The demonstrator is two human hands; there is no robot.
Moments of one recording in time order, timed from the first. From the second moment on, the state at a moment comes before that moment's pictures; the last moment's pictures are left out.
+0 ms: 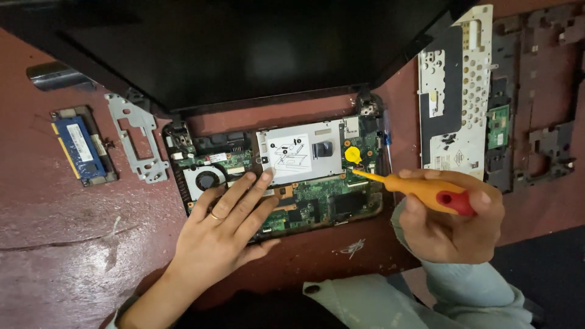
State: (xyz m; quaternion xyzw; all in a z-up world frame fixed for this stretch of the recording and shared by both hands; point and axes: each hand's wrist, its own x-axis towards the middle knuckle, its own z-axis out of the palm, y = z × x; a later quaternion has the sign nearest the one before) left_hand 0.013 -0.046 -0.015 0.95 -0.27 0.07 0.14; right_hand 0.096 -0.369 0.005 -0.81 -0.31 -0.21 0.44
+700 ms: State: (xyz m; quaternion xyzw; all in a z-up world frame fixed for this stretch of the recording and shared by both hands) left_hand 0.014 -0.045 -0.014 0.95 -0.27 0.07 0.16; right_hand 0.084 -0.384 0.003 -0.79 -0.31 -0.11 0.52
